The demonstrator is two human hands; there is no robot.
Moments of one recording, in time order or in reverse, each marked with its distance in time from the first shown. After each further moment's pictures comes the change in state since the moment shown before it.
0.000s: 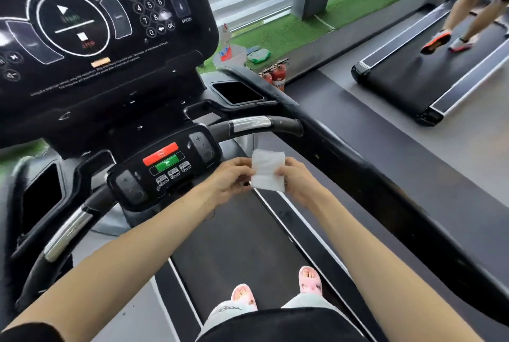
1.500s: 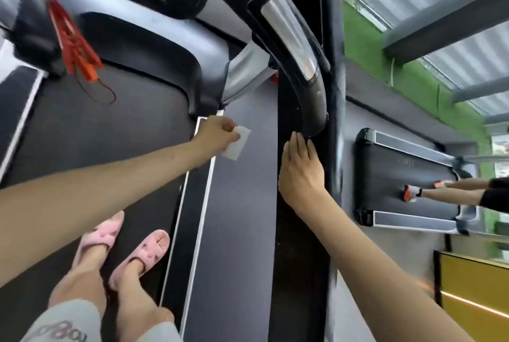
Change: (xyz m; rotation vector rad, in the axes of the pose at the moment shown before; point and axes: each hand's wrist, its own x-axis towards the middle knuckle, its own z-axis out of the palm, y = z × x) left_hand 0.203 -0.131 0.054 -0.080 0.526 0.194; right_hand 0.147 0.004 -0.101 -2.729 -0.229 -0.439
